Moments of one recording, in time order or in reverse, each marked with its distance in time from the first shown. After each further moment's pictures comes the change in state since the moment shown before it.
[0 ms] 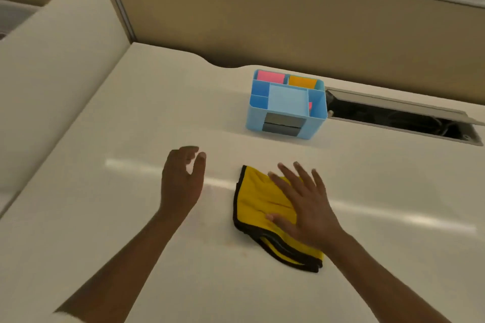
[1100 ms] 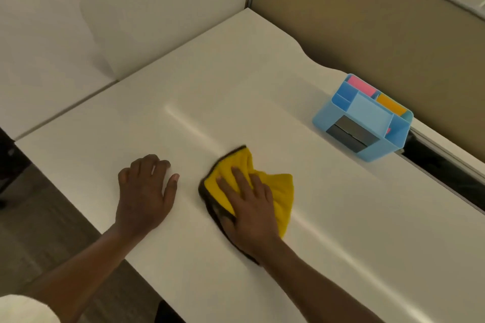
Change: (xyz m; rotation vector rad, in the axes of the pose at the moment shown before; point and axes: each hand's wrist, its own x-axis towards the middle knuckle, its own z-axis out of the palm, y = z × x) left_hand -0.173 -0.126 -0.085 0.873 0.353 0.020; right_hand -0.008 -0.127 0.092 -0.075 -0.105 -0.384
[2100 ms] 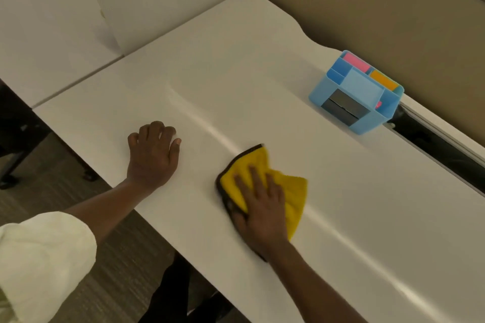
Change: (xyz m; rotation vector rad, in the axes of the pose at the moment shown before) left_hand 0.002 -0.004 0.000 0.012 -0.044 0.030; right_hand -0.083 -0.003 0.002 -0.019 0.045 0.102
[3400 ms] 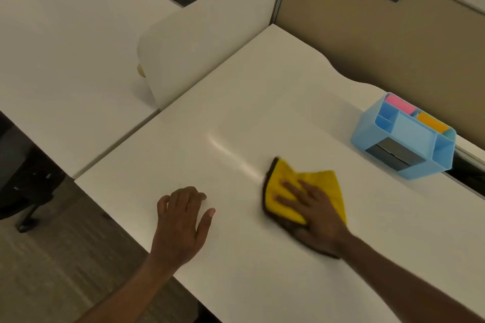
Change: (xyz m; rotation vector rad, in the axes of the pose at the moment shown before) left_hand 0.000 -0.050 -0.017 -0.253 -0.033 0.080; right_hand 0.139 0.051 -0.010 -0.101 -0.123 -0.420
